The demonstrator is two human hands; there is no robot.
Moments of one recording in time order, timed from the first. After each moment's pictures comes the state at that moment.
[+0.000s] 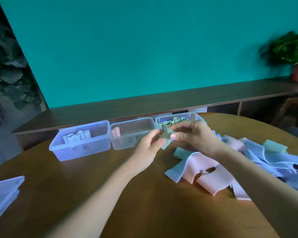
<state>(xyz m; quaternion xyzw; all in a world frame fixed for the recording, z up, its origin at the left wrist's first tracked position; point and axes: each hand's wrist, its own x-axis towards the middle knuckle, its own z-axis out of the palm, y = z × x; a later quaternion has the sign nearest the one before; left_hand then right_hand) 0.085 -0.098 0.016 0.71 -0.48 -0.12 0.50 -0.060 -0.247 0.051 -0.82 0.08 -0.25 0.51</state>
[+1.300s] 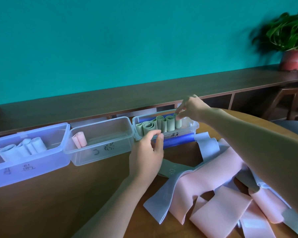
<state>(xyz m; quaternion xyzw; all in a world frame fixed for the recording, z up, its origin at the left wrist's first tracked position) 0.104 -0.226 -0.051 0.76 -0.41 0.07 0.49 0.050 -0.477 0.022 -0.92 0.31 -0.15 0.17</state>
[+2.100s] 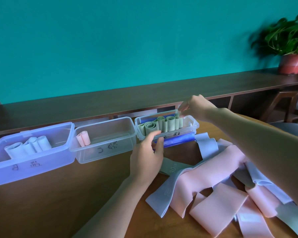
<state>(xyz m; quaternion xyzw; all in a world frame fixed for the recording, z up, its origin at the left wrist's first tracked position) 0.102 -0.215 -0.053 0.75 -0.44 0.09 0.48 0.029 -0.461 0.043 -0.93 0.29 -0.16 0.16</state>
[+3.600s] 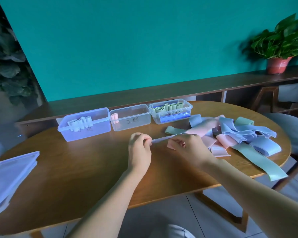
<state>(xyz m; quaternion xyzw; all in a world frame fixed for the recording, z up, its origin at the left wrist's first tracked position) 0.026 -0.047 -0.053 0.78 -0.37 0.17 0.48 -0.124 -0.176 -0.032 -0.90 0.18 -0.30 0.26</state>
